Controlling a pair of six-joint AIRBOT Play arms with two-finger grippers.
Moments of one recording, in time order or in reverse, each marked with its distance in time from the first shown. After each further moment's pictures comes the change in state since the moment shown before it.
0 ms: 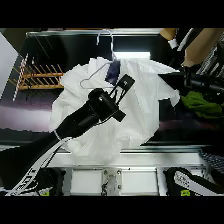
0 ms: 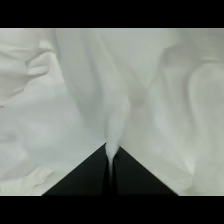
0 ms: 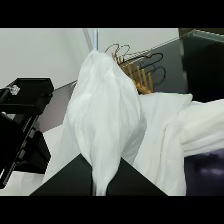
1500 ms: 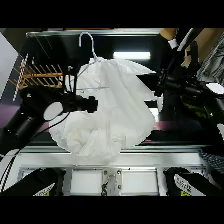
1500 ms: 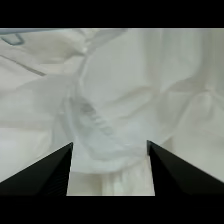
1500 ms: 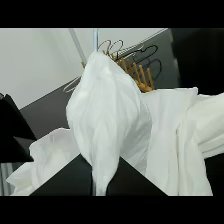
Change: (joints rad) left arm 0.236 0.353 -0.234 -0.190 0.114 -0.148; right arm 0.282 0.109 -0.097 0.011 -0.365 0.098
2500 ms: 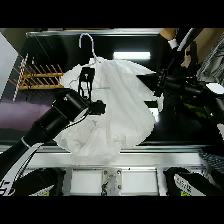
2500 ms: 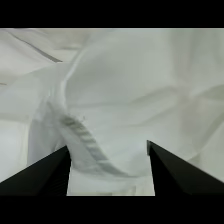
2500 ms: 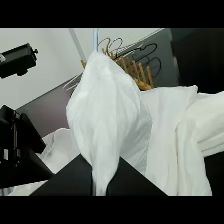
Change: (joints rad) left arm -0.098 -0.141 0.004 0.193 -0.039 -0.202; right arm 0.000 0.000 0.000 -0.007 0.000 0.000
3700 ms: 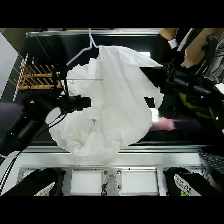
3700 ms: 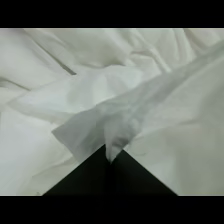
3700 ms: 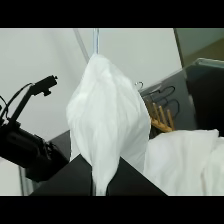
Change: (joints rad) left arm 0.225 0.207 -0.164 -0.138 0.183 0.003; right arm 0.000 0.078 0.000 0.152 0.034 0.027
